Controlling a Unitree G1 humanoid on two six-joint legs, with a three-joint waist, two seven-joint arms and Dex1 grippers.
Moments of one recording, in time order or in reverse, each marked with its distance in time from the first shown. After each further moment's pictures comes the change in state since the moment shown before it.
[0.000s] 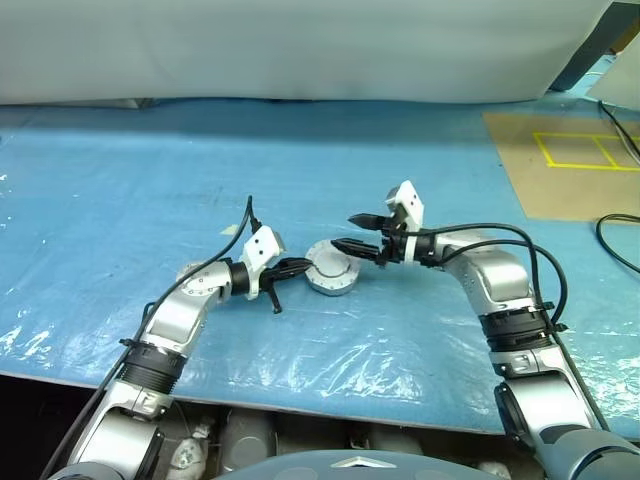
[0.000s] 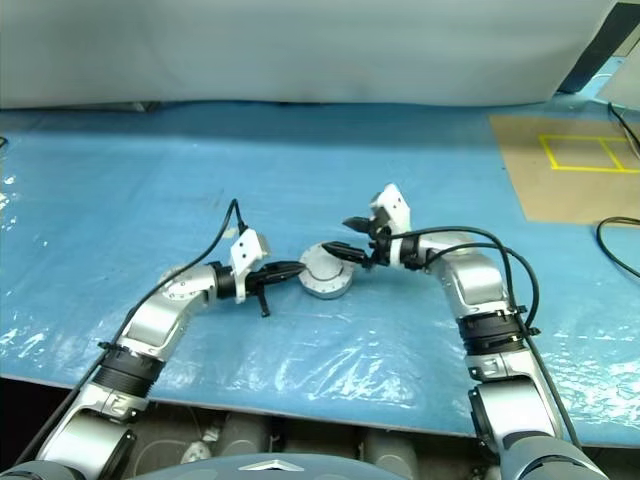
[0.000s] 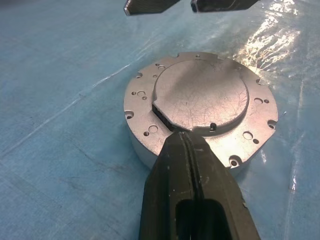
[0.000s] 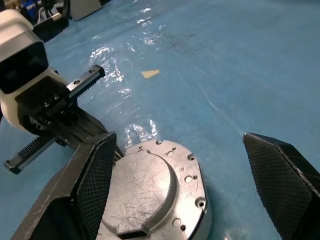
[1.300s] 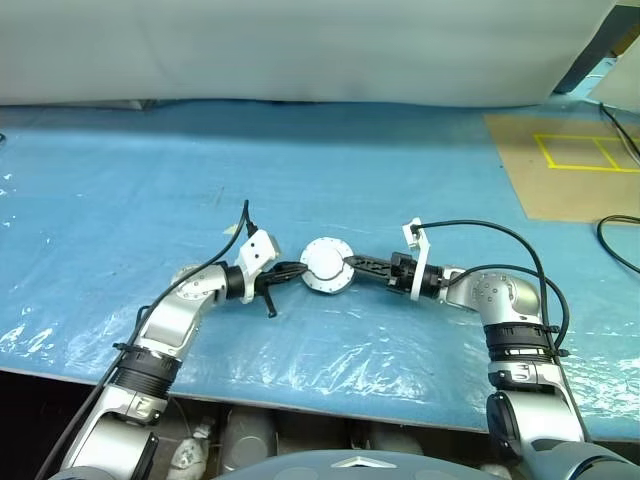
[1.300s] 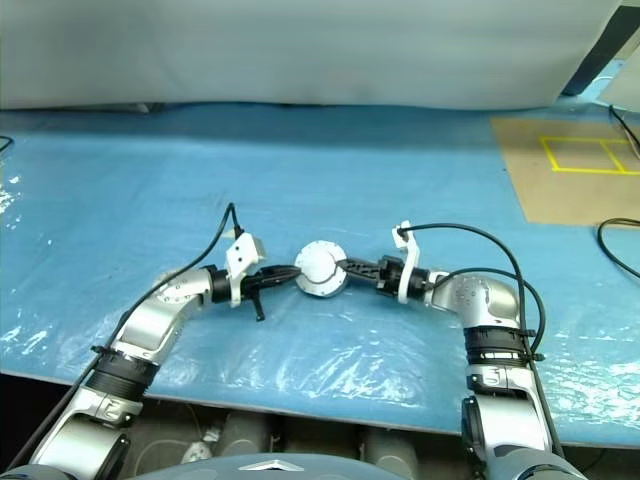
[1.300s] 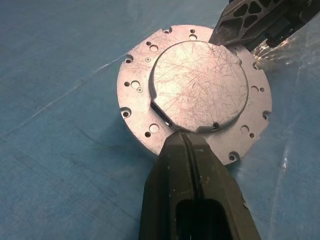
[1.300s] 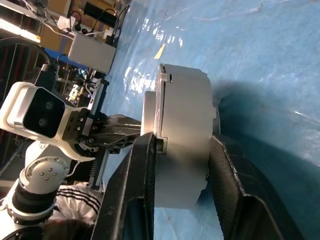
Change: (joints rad) left arm 0.023 0.022 0.004 -0.012 0.001 0.007 -0.001; right arm 0.079 0.098 -0.199 0.128 0.283 0.429 -0.136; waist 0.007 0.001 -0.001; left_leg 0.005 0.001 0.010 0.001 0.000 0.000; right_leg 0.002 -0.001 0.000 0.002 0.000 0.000
